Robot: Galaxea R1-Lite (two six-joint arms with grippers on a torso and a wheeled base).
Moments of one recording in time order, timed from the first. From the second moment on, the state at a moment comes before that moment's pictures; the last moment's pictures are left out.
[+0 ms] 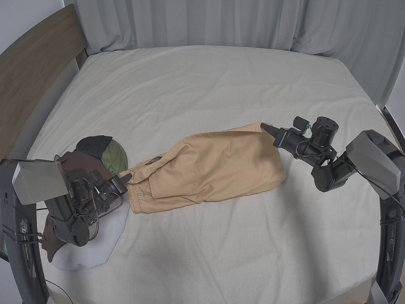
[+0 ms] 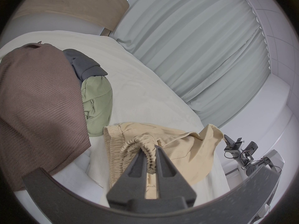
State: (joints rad) left arm -0.08 2.36 -0.64 -1.55 -0.28 -0.64; right arm 0.19 2.40 -1.33 -1.18 0.51 0.43
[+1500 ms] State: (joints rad) left arm -0.07 2.25 -0.64 -1.55 -0.24 -0.68; right arm 0.29 2.37 -1.05 -1.29 0.48 0.32
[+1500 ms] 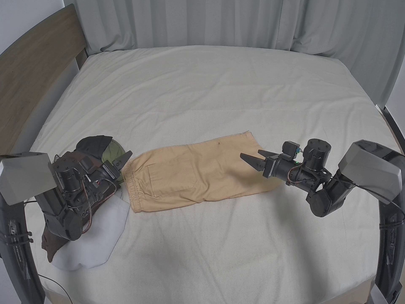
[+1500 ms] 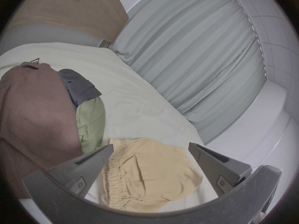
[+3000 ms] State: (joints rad) left arm -0.21 2.10 -0.40 -1.55 -0.26 -0.18; right arm 0.30 2.48 -0.77 -1.41 0.45 0.32
